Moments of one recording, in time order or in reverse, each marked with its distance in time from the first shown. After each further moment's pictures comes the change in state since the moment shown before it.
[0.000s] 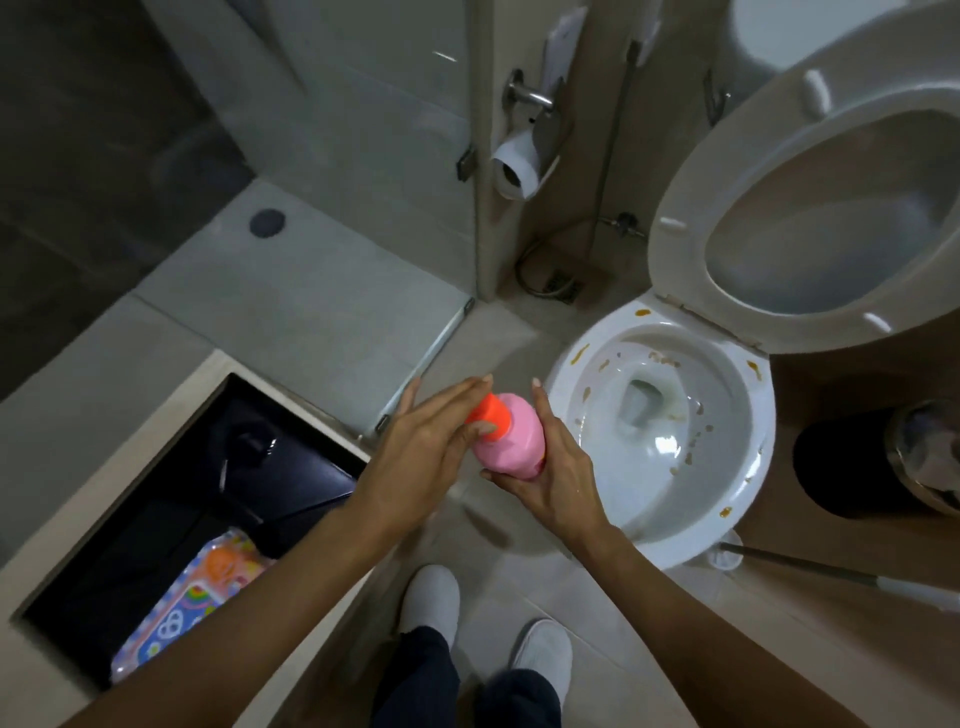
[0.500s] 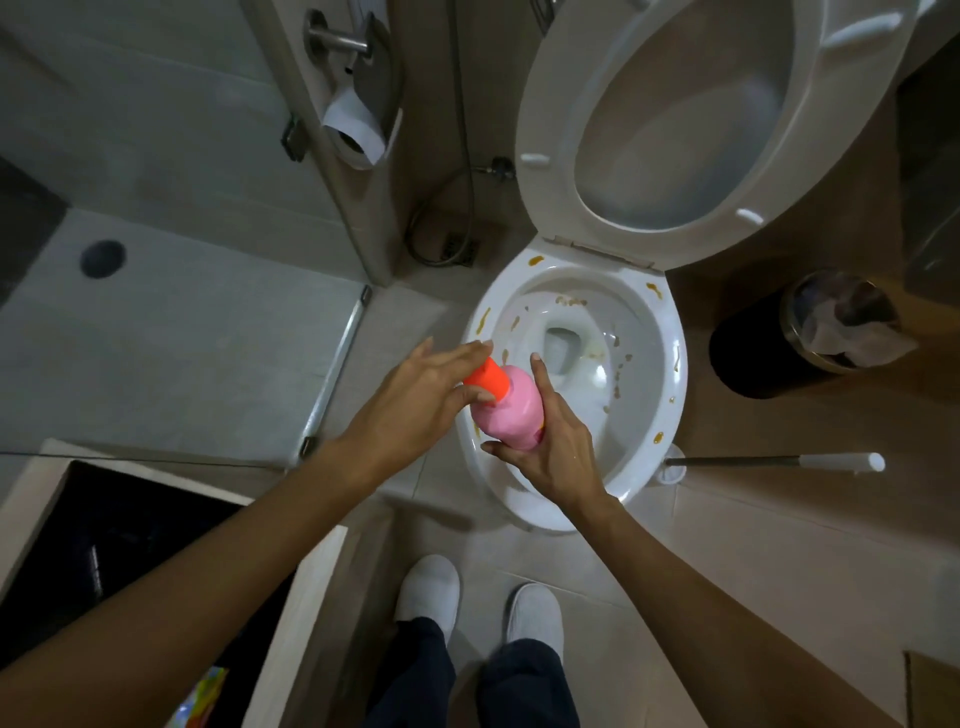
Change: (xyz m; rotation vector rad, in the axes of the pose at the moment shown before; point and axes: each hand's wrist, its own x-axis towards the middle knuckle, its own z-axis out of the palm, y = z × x) left_hand 0.095 0.010 0.078 -0.063 -0.298 0.211; right_hand -0.011 0.079 -0.045 -0.139 0.218 0.252
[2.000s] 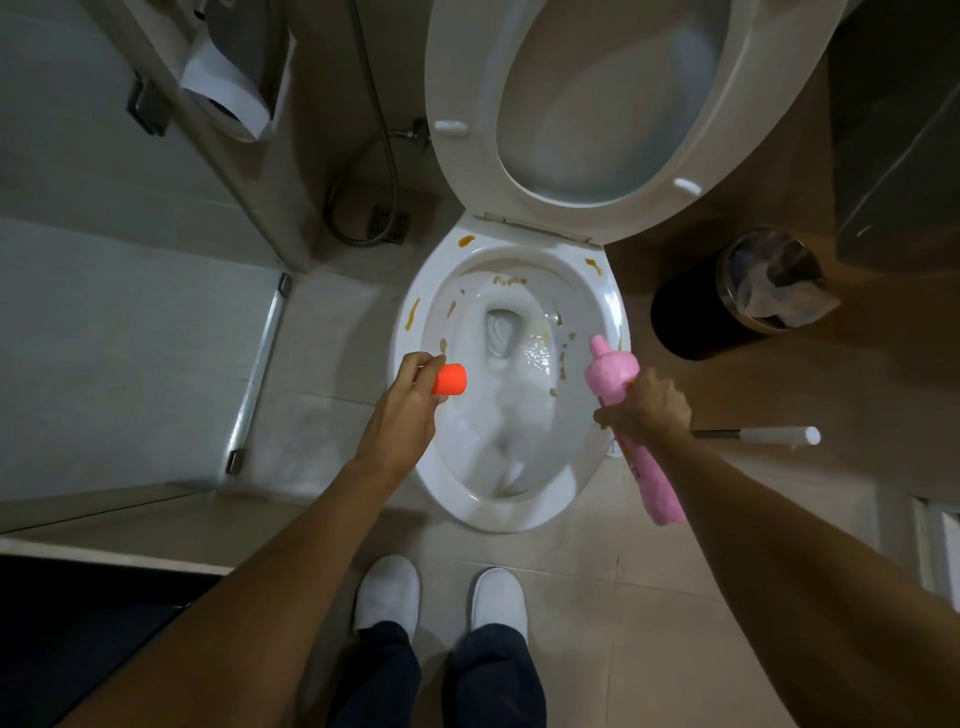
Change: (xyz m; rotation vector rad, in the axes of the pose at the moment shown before) left_hand 0.040 -0.035 0.122 -0.037 -0.047 -0.307; right_hand 0.048 0.141 -0.110 -0.606 -0.155 0.867
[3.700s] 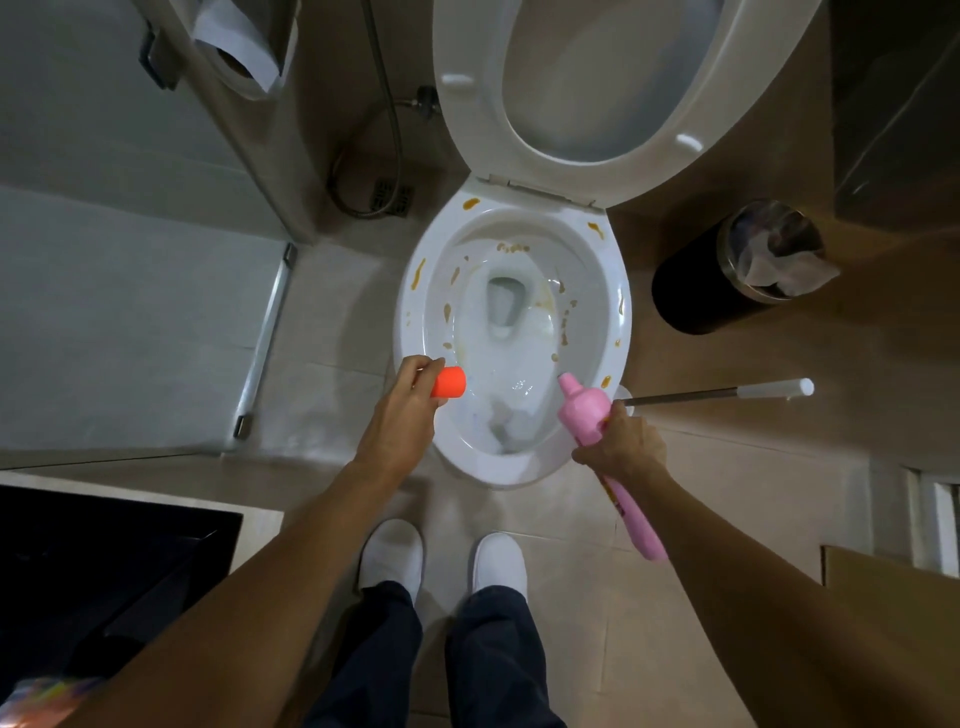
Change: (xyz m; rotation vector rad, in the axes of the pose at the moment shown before) left_hand -0.058 -0.010 0.012 -0.039 -0.022 -0.003; right_hand -0.076 0.028 0.066 0.005 -0.103 -0.057
